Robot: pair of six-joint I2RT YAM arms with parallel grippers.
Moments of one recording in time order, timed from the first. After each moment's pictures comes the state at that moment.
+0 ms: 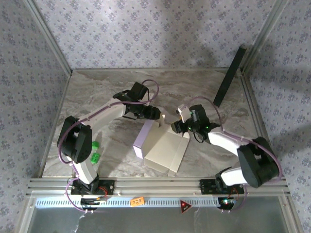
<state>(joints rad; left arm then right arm) -0.63 1.74 1.36 -0.66 0.36 -0.41 0.45 1.40 0.63 0.09 -0.29 -0.09</state>
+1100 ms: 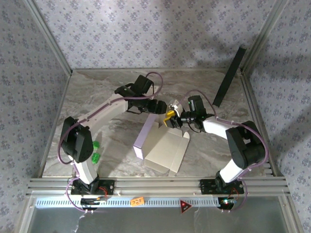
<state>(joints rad) -0.67 1.76 1.55 -0.76 0.30 -0.41 0.40 1.60 0.78 0.17 -0.74 -0.28</state>
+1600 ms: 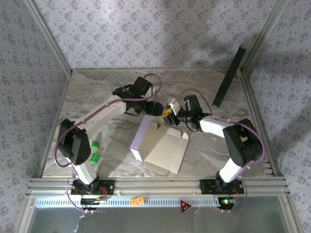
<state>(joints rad) -0.68 1.71 1.50 -0.82 0.19 -0.40 0.44 1.64 0.82 0.21 -0.59 -0.22</state>
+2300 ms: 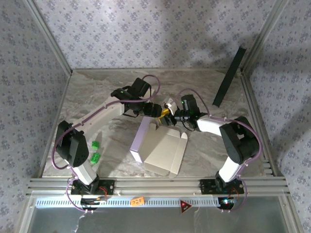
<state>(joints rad) -0.68 1.68 1.48 -0.82 0.20 -0.40 0.47 1.68 0.84 0.26 -0.64 -0.21</state>
